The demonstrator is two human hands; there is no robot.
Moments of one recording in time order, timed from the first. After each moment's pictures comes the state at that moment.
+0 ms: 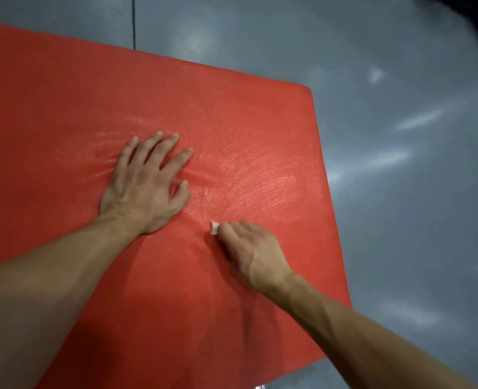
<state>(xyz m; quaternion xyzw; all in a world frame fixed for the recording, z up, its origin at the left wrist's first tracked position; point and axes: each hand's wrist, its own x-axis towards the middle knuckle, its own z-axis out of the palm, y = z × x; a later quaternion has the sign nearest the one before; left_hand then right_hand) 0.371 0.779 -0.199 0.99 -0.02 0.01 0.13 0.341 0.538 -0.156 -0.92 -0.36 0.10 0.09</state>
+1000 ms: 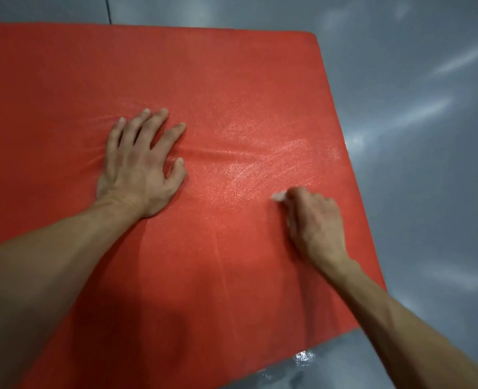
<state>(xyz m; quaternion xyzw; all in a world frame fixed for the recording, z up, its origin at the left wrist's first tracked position) 0.368 0.779 -0.203 0.99 -0.02 0.03 0.13 0.333 0.464 -0.175 -0.98 -0.17 -0.03 0.07</state>
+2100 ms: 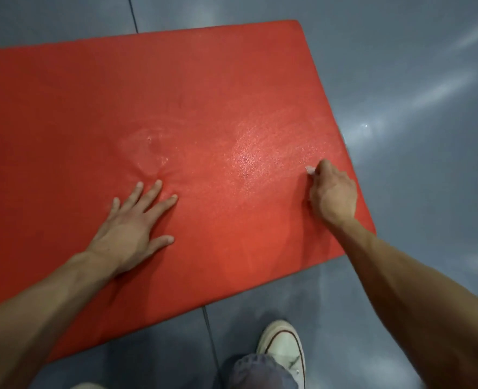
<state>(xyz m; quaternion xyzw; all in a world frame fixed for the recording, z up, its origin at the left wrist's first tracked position) 0.188 0.818 -0.145 0.95 -0.08 -0.27 0.12 0.278 0.429 -0.149 -1.00 0.03 -0.04 0.07</state>
